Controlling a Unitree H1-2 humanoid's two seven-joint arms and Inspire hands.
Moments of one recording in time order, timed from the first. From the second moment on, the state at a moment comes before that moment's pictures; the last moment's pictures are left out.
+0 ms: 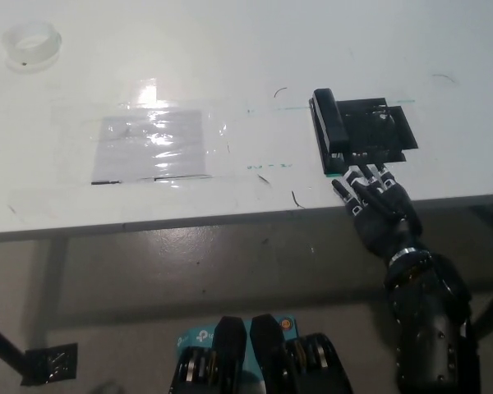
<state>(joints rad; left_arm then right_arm) 0.05 0.35 0.35 0.17 -0.21 0.09 -0.09 -0.51 0.21 -0.33 0.16 0.60 0.47 -0.22</state>
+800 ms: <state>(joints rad) 0.05 0.34 0.34 0.17 -0.21 0.09 -0.09 -0.64 0.22 -0.43 0.26 0.68 0.47 -0.32</state>
